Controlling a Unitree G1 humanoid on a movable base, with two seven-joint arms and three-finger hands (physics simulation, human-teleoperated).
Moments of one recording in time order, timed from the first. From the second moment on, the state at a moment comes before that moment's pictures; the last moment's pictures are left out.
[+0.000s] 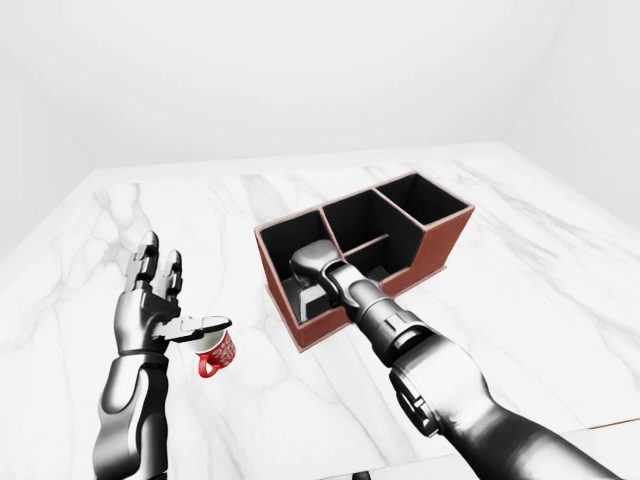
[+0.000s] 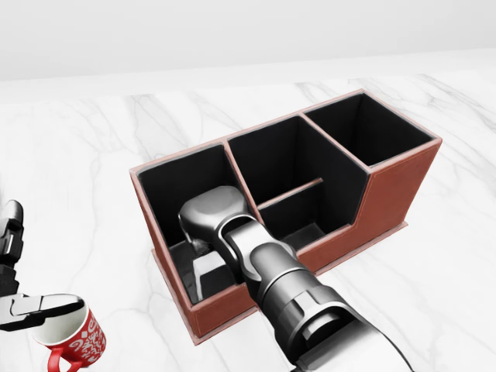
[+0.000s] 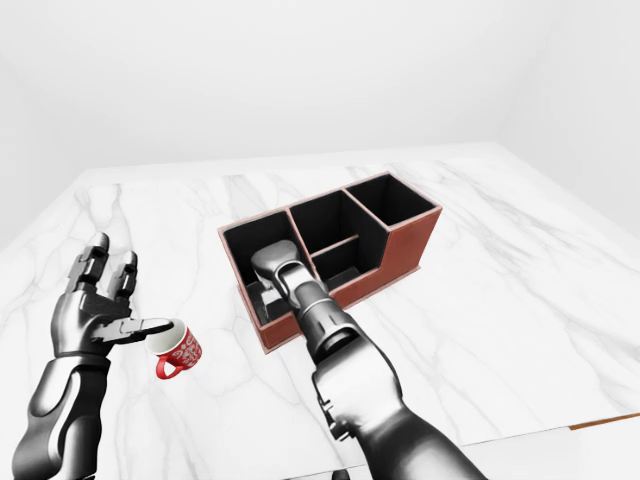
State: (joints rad) left arm 0.03 0.14 0.38 -0.20 -0.36 0.09 -0.22; right arm -1.07 0.16 0.16 1.32 -1.46 -0.09 -0.03
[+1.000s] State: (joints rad) left arm 0.04 0.11 0.32 -0.27 -0.30 0.09 -0.21; right arm -0.59 0.14 0.20 -0.07 -1.27 0.01 0.70
